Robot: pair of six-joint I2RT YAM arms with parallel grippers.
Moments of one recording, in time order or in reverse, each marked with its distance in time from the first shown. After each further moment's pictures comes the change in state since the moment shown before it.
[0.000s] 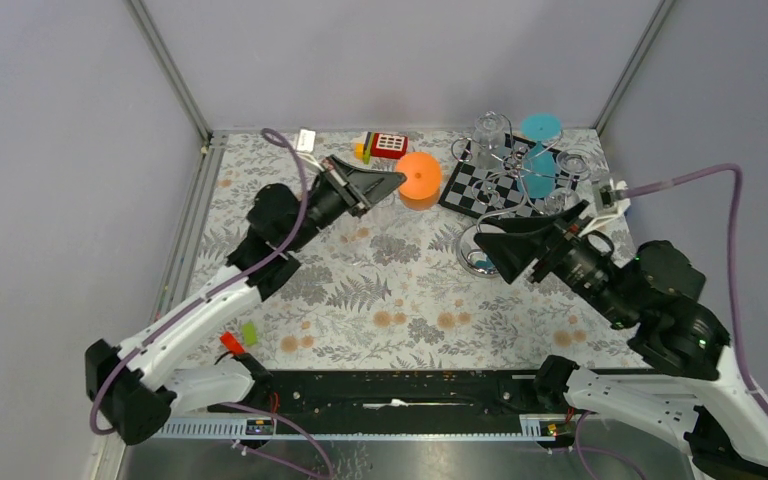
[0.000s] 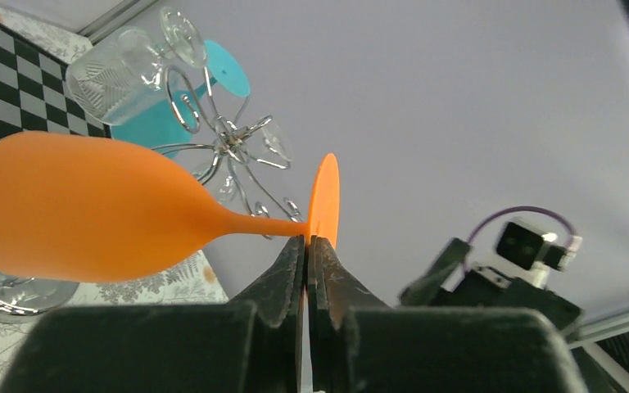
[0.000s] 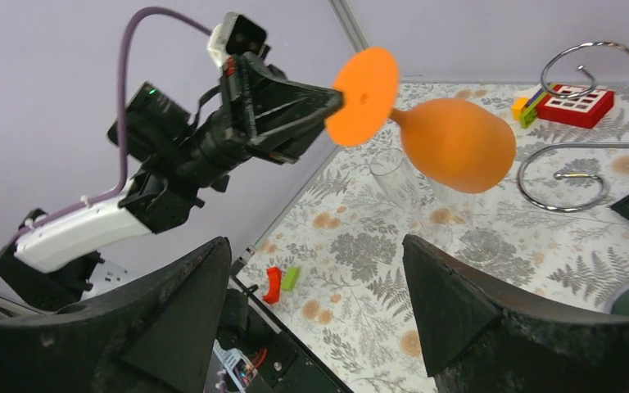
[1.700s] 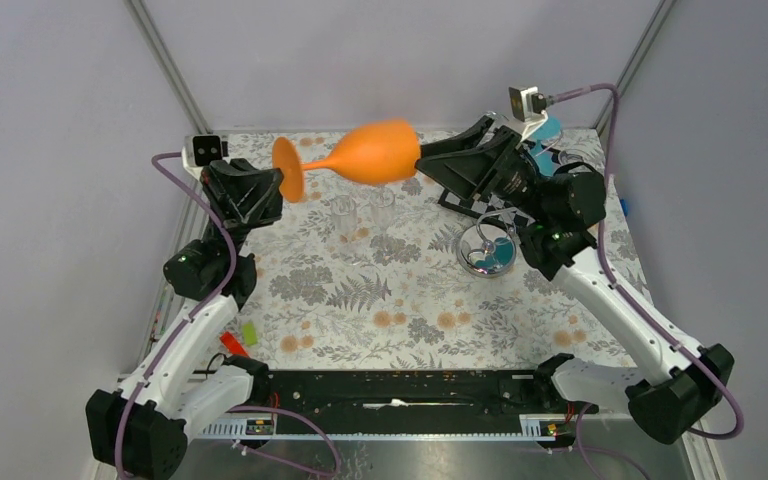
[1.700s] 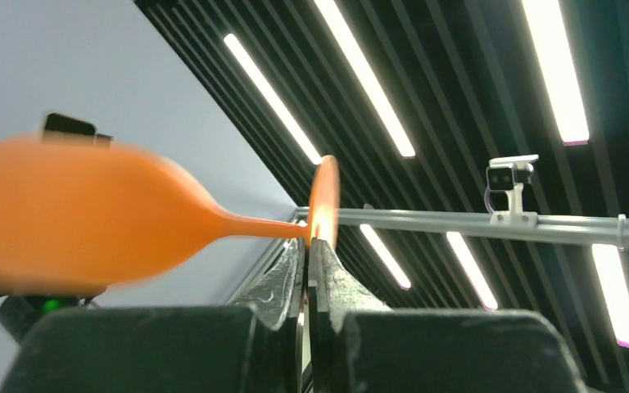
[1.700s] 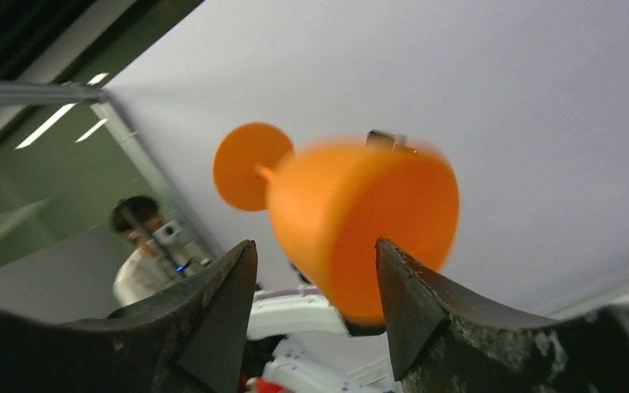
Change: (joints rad) left arm 0.395 -0.201 -0.258 0.986 0.250 -0.930; right arm -0.369 0.484 -0.108 1.194 -0.764 0.586
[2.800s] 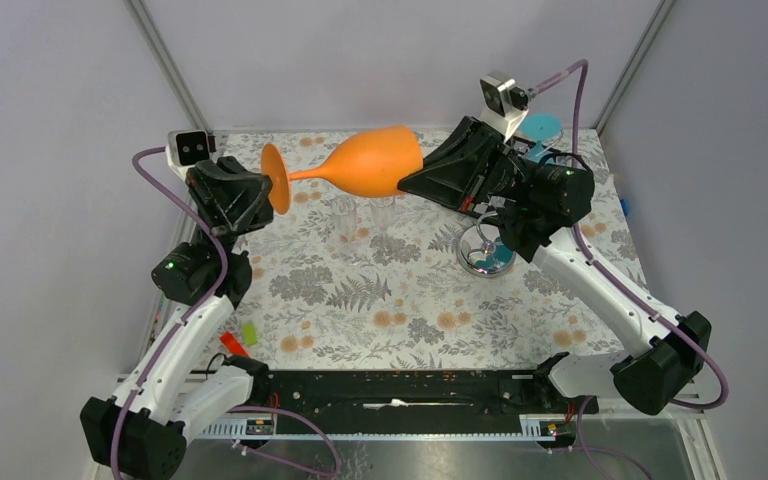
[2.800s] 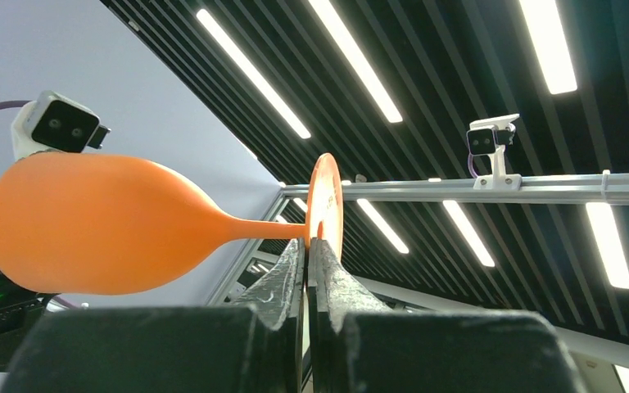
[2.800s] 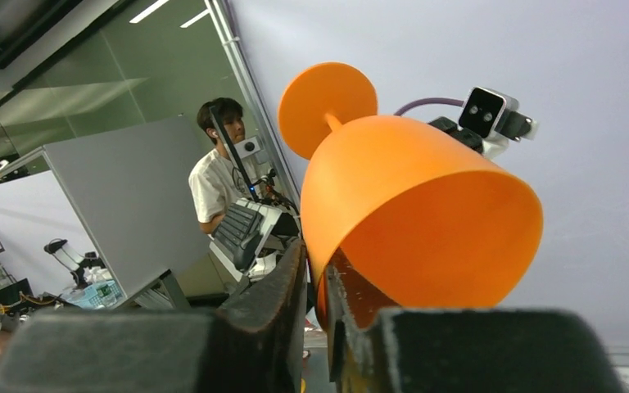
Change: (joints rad) left arm -0.002 -0.010 0.094 0.030 0.032 0.013; right arm 0.066 0.172 0.134 0.364 -0.283 0.155
